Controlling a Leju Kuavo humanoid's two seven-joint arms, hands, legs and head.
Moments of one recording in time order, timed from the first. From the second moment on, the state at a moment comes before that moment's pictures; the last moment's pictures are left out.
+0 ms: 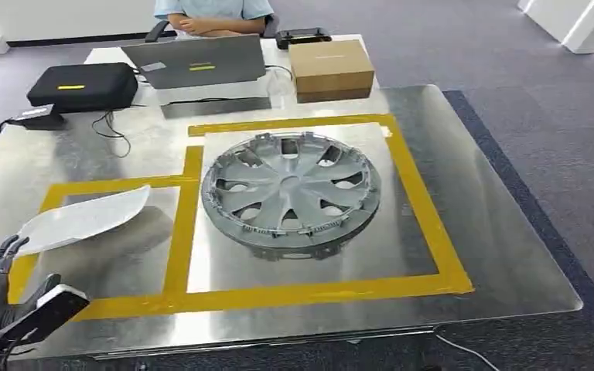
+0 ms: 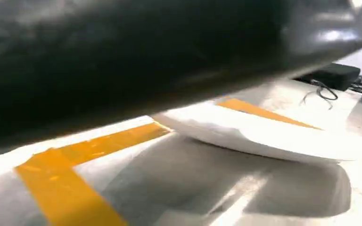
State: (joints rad) left arm 0.36 0.02 0.16 -1.85 -0.67 0.07 -0.20; right arm 0.05 0.13 -0.44 -0.32 0.62 -0.03 -0.35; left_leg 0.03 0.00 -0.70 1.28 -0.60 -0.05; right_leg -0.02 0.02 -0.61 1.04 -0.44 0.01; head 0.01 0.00
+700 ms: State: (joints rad) left arm 0.39 -0.17 0.41 -1.88 -0.41 0.04 -0.47; right arm 0.09 0.13 -0.46 -0.38 0.64 0.00 -0.33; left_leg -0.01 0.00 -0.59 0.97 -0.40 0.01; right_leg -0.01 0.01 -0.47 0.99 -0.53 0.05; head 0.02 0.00
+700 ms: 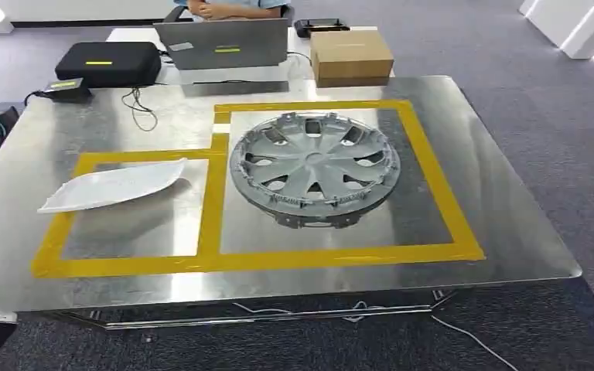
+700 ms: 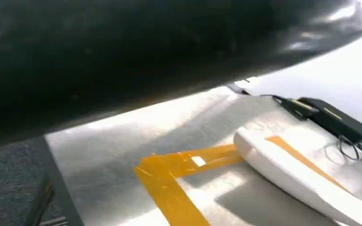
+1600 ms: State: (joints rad) left arm 0.25 -0.34 0.90 -1.60 -0.45 -0.03 -0.53; right arm 0.17 0.20 -0.60 -0.58 0.74 0.14 -0.26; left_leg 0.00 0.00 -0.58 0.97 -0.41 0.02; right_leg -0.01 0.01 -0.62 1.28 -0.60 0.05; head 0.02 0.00
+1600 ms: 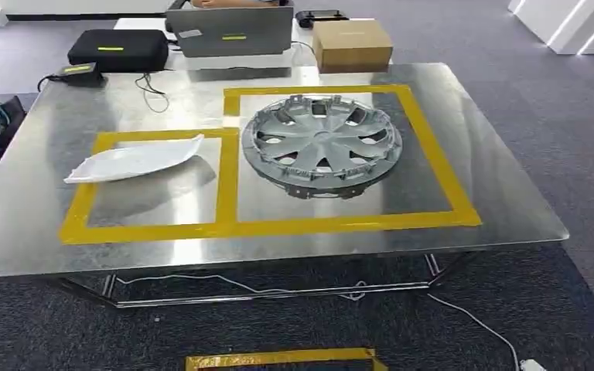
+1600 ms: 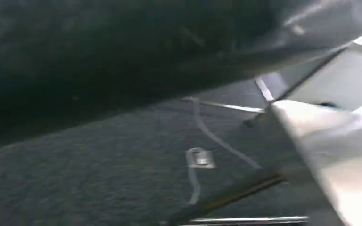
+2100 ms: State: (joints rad) left arm 0.21 -0.34 1.03 -1.29 -0.64 0.00 -0.50; right arm 0.19 0.28 -0.75 -0.73 0.87 0.23 -0.25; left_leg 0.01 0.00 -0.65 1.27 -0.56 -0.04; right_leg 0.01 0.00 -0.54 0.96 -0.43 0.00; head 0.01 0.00
